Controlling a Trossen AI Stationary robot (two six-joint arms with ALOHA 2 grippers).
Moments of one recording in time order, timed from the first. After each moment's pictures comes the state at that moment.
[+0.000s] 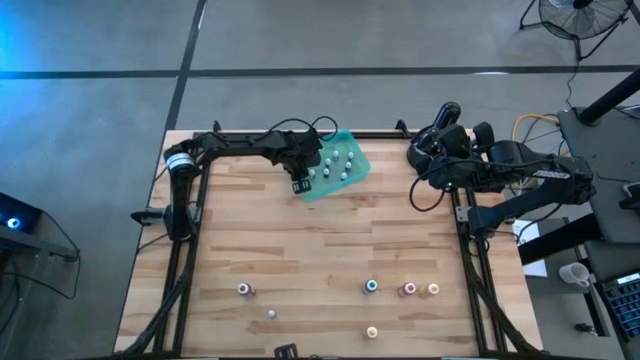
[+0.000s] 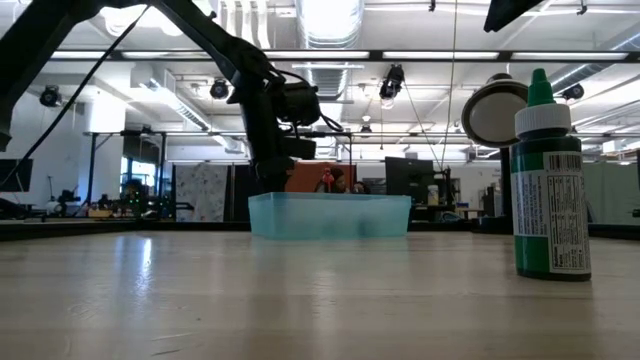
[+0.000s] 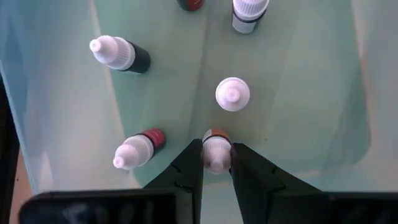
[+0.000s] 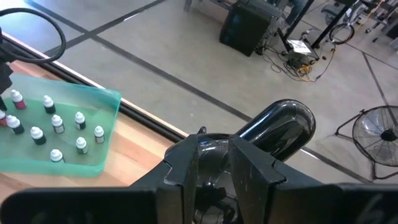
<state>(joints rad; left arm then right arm) 0.47 1.92 1.39 -0.68 -0.09 0.25 0.05 1.14 1.43 -1.48 1.05 0.84</state>
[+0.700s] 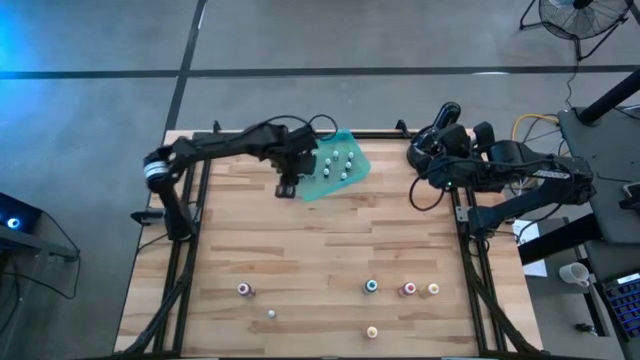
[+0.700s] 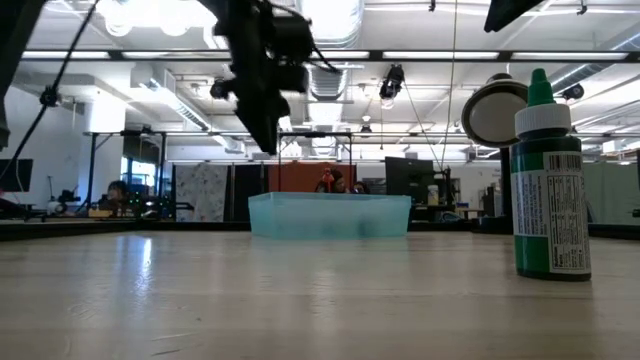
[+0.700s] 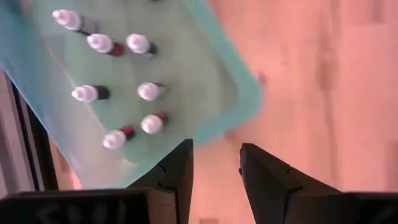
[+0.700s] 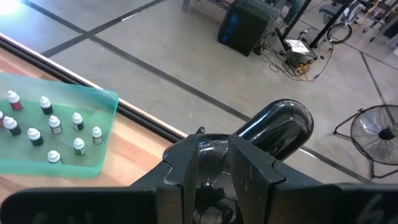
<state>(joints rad) 0.37 1.74 1.54 -1.04 0.01 0.50 0.05 1.14 1.43 -1.48 1.05 0.84</state>
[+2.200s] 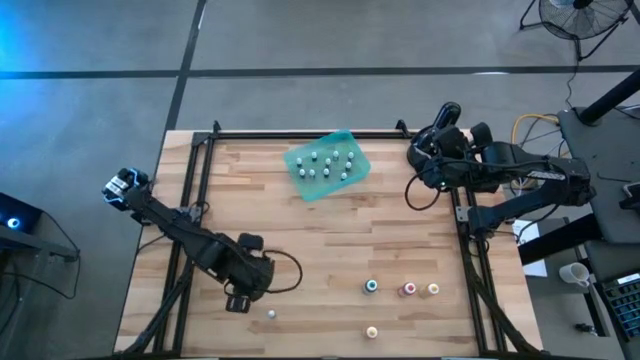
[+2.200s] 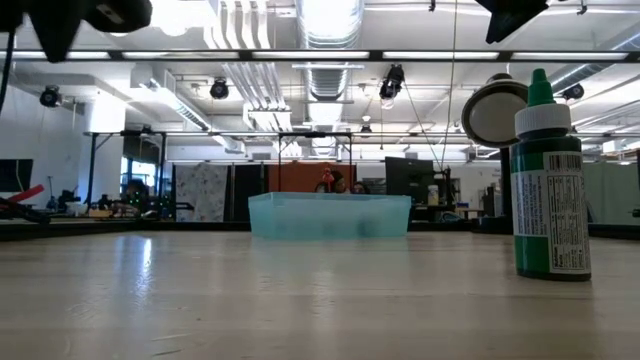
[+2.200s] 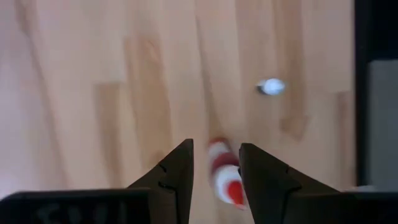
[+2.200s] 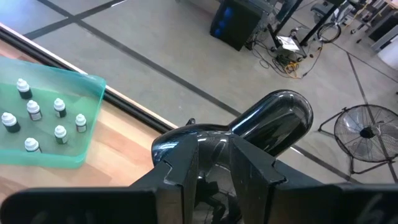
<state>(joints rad) -0.58 1.49 1.30 -1.09 -0.05 -0.48 0.01 1.14 1.38 -1.47 1.04 0.81</state>
